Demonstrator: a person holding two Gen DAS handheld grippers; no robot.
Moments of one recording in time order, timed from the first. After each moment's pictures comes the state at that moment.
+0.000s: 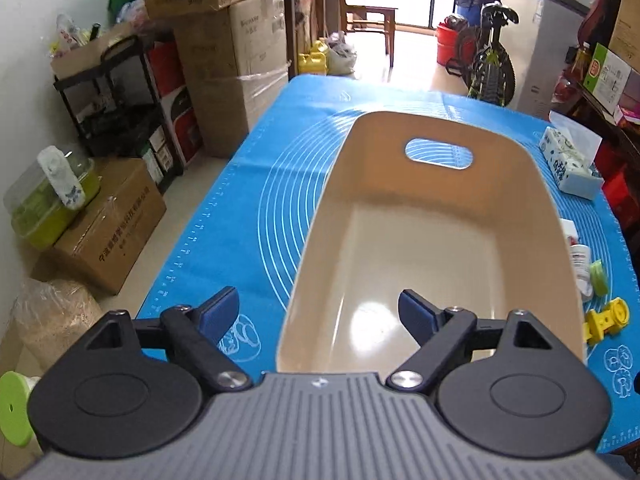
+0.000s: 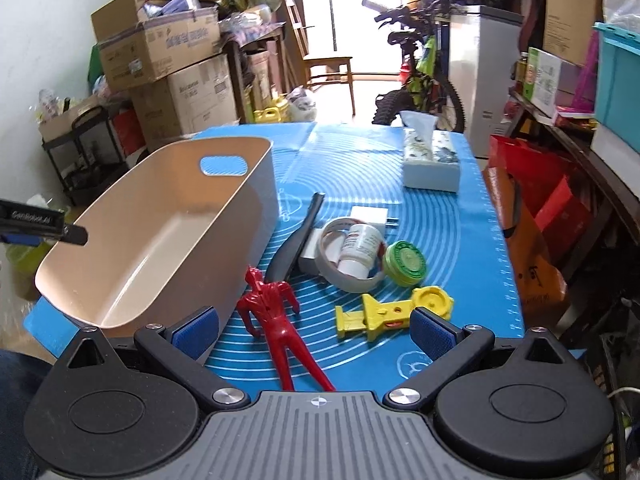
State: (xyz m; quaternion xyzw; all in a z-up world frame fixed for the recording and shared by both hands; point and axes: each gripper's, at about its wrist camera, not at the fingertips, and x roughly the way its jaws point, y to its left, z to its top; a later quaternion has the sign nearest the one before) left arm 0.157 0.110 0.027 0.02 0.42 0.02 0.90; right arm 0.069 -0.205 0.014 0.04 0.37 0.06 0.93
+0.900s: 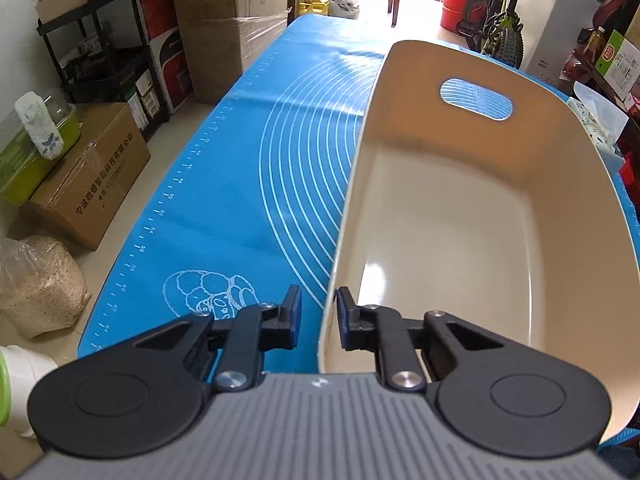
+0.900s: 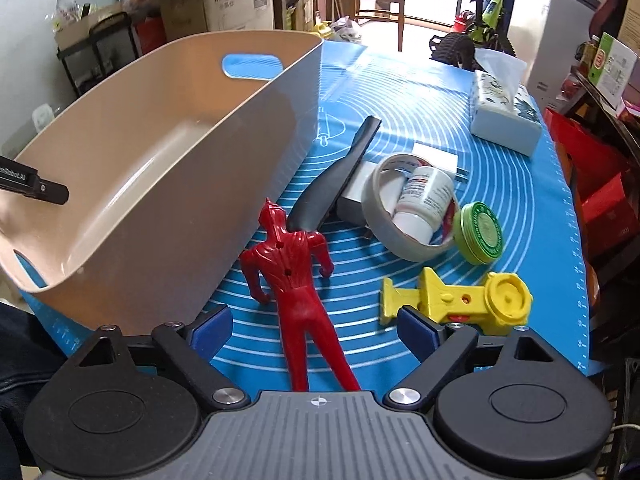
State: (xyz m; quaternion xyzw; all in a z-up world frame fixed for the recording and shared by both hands) left arm 0.175 0.139 -0.013 -0.02 0.48 0.01 0.87; right arm 0.132 -0.168 -0.045 -0.03 0.46 0.11 0.88
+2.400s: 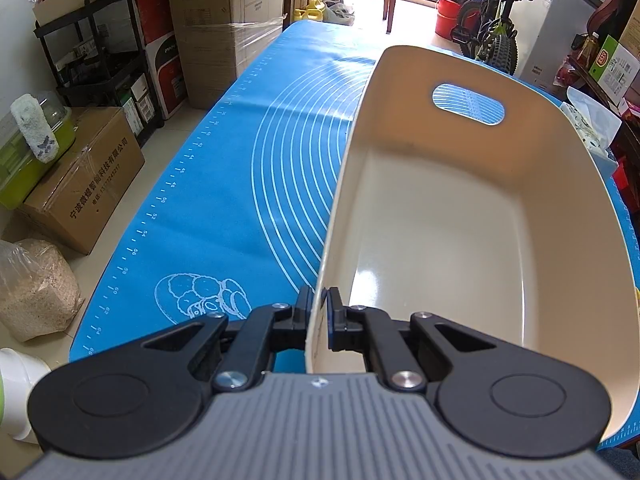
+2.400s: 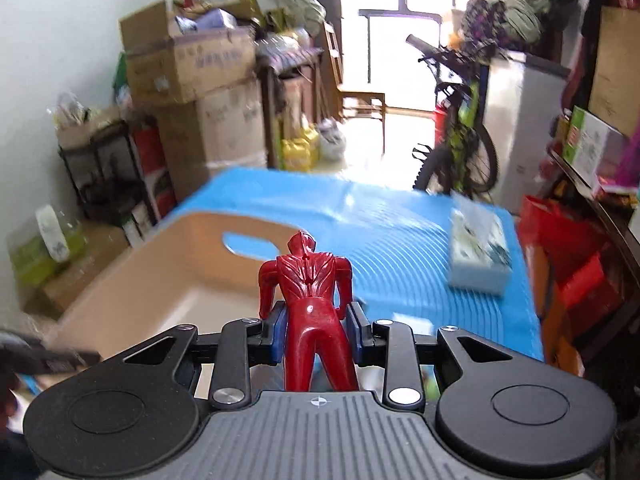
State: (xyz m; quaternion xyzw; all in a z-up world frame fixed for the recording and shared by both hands) left arm 0.174 0.135 -0.015 -0.02 0.47 0.00 0.88; right arm 0.166 -0.158 0.079 0.01 0.32 0.11 0.94
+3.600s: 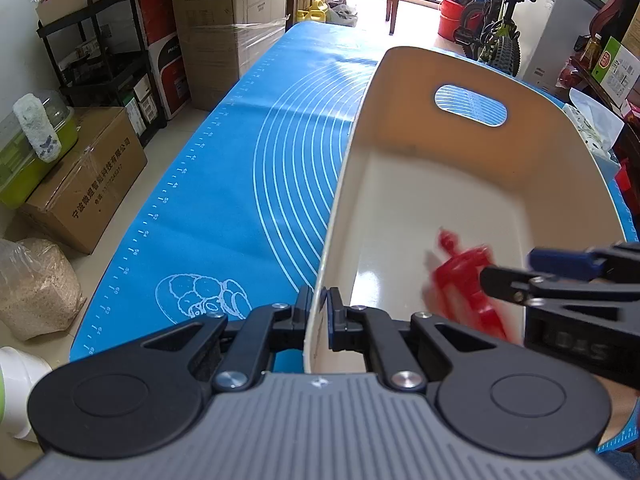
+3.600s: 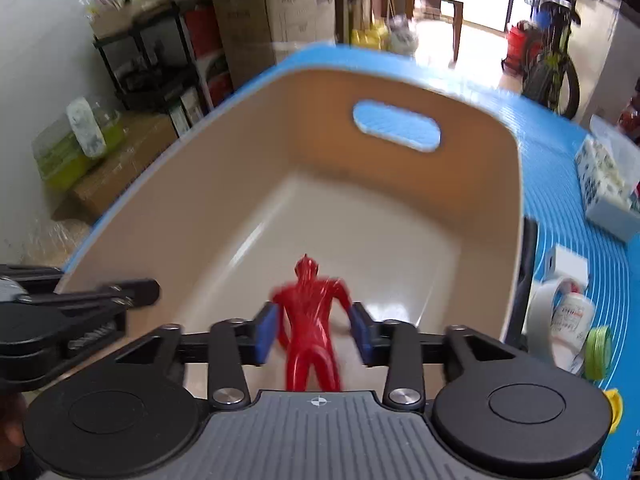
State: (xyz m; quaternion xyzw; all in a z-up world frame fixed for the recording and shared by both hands) left arm 0.175 0.137 -0.014 -0.03 0.47 0.01 0.88; right arm 0.197 -0.037 0.000 -0.03 0.46 0.17 0.87
